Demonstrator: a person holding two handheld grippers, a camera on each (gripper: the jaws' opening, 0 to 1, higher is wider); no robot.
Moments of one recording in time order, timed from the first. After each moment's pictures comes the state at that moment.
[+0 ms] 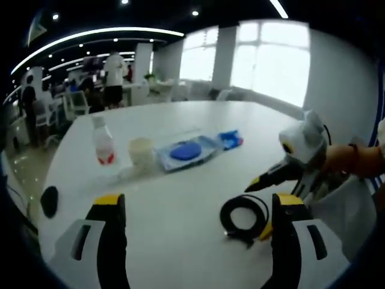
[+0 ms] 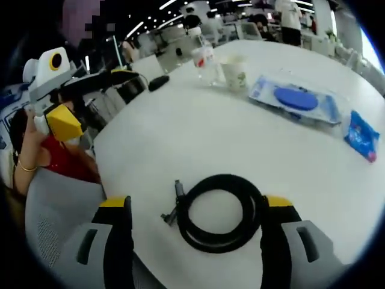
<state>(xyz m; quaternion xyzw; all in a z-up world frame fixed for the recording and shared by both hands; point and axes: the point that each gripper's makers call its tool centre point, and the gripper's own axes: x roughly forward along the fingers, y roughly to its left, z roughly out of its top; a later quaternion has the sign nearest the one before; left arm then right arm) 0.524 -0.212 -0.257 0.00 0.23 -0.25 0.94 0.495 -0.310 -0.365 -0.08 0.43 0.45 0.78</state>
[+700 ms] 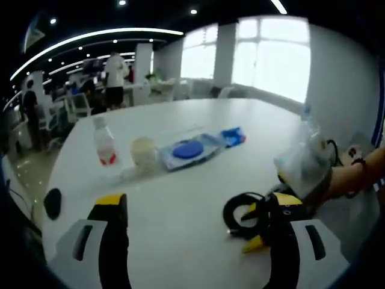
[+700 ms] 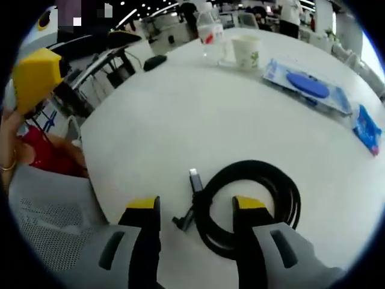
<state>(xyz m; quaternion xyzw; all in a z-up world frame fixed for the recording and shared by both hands) 0.522 -0.213 -0.260 0.02 0.23 -0.25 0.94 0.479 -0.291 -0.397 -0.12 0.46 0.41 0.78</state>
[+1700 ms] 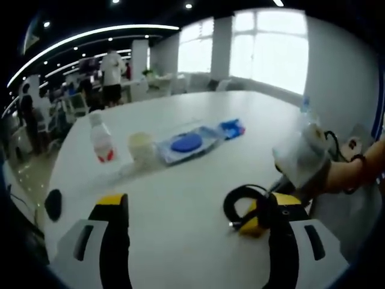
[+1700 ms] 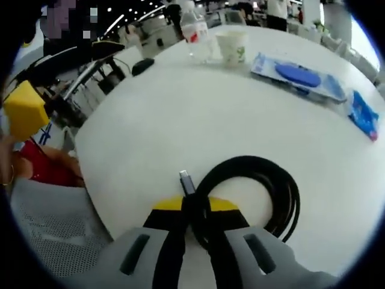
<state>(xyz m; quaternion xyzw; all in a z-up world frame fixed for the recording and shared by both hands) 0.520 -0.214 -0.270 0.04 0.25 -0.25 0.93 0.486 -0.296 -0.399 -0.08 0.47 0.38 0.79</state>
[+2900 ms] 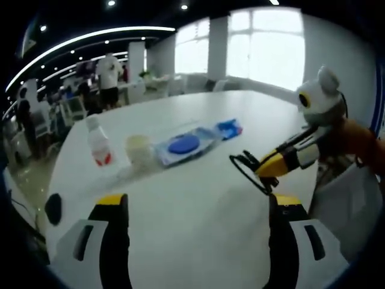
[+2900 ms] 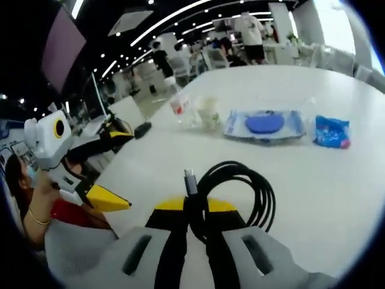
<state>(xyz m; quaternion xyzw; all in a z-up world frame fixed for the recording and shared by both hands) 0.519 -0.221 -0.268 0.05 0.25 -0.26 0.93 0.519 -0.332 -0.287 0.04 0.36 0.35 0.87</state>
